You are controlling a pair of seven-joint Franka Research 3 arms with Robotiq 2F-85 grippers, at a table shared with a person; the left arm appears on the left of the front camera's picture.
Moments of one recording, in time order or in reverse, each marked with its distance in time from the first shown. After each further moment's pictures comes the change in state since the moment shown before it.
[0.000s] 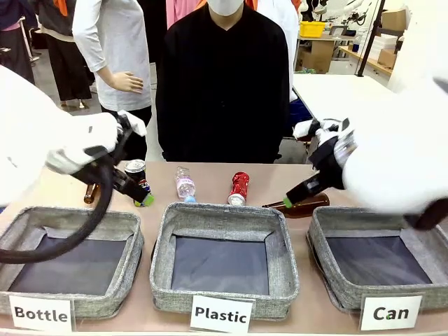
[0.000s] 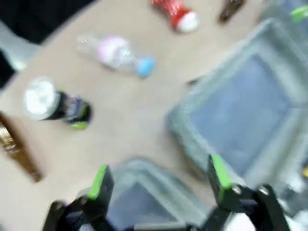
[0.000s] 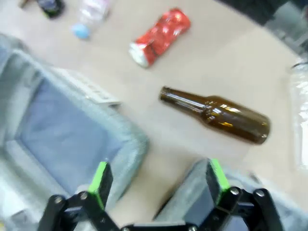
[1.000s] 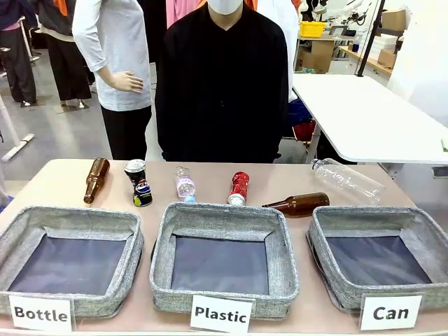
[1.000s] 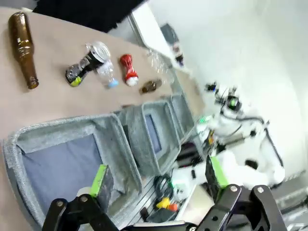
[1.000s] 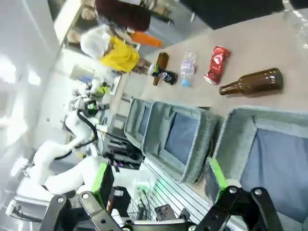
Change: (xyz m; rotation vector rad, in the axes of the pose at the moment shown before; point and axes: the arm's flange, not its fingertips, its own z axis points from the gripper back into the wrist) left arm -0.214 0.190 0.147 -0.616 -0.451 0.785; right arm -0.148 -0.194 0.169 0.730 -0.343 -0.596
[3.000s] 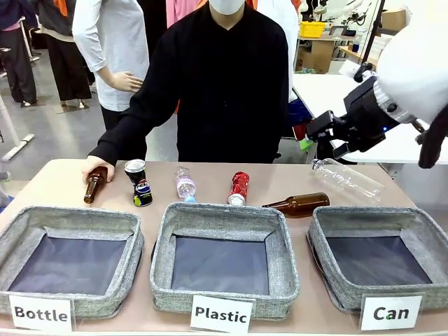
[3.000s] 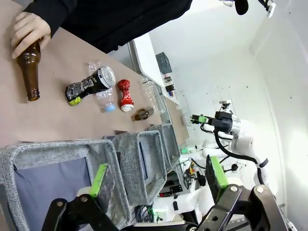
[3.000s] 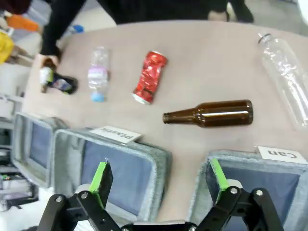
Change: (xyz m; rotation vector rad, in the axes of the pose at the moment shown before) left arm 0.012 0.015 -0.019 -0.041 -0.118 0.126; right arm 0.049 0.103 -0.245 -0.743 0.125 0.197
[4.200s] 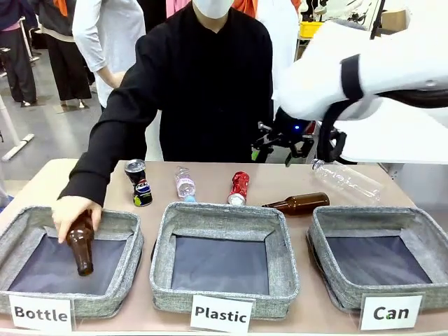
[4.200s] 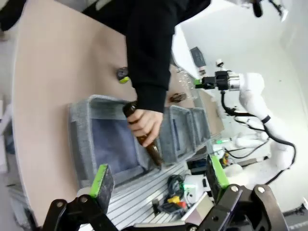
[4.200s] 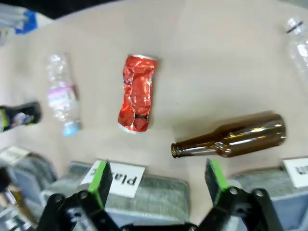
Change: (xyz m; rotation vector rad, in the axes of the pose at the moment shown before) left arm -0.011 -0.033 0.170 0.218 0.014 -0.071; right arm 0.089 0.055 -0.160 -0.195 0.256 -0.181
